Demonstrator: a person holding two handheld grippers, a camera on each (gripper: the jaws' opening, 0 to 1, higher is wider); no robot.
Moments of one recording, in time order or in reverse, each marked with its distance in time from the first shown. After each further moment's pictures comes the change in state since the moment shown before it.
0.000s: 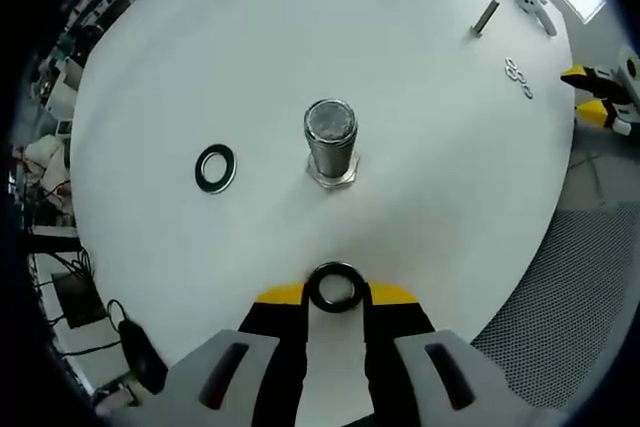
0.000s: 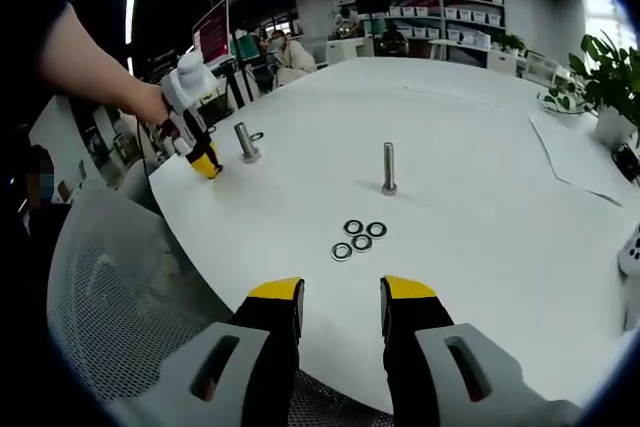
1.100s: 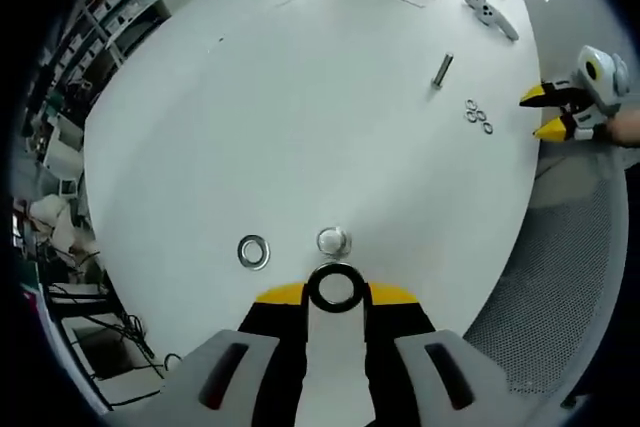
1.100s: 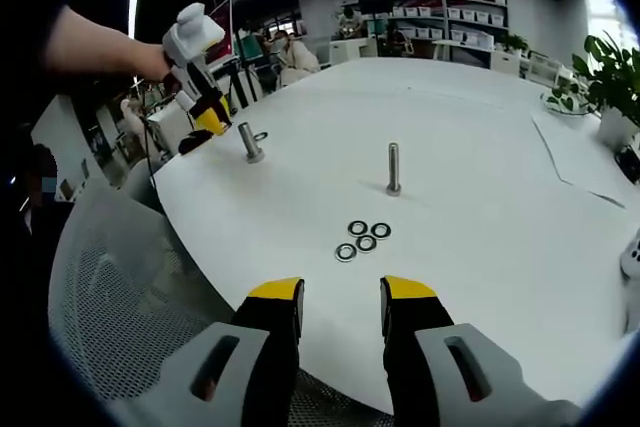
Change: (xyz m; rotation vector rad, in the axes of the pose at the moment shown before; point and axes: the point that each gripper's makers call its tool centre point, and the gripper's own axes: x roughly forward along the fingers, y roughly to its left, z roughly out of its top) left arm -0.063 0.000 0.062 0.177 -0.126 0.010; right arm 0.000 0.003 0.000 -0.005 -0.002 0.016
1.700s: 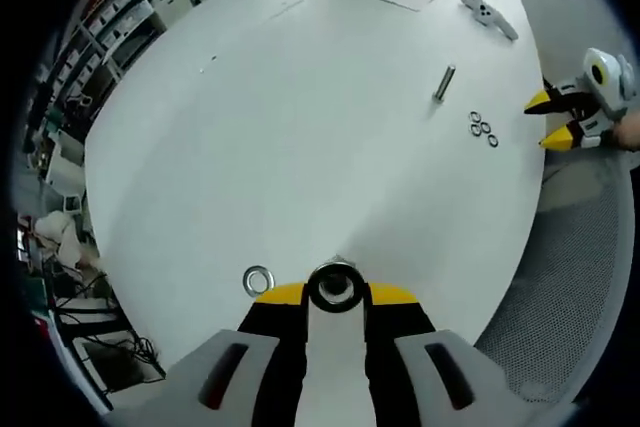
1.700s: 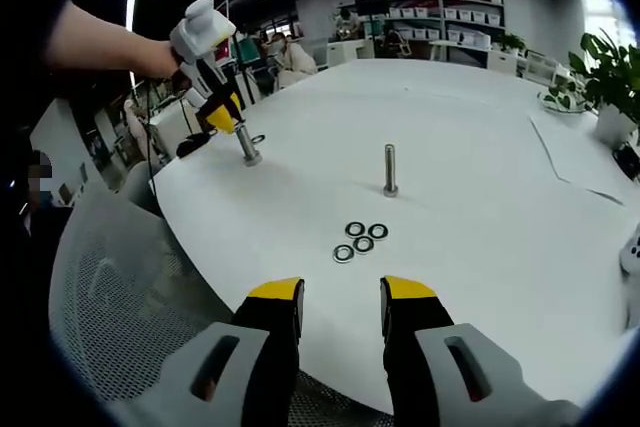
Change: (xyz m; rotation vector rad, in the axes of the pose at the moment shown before) left arm 0.013 0.002 0.022 0.044 -0.008 0.021; right arm -0.001 -0.002 0.001 0.014 -0.010 -0.009
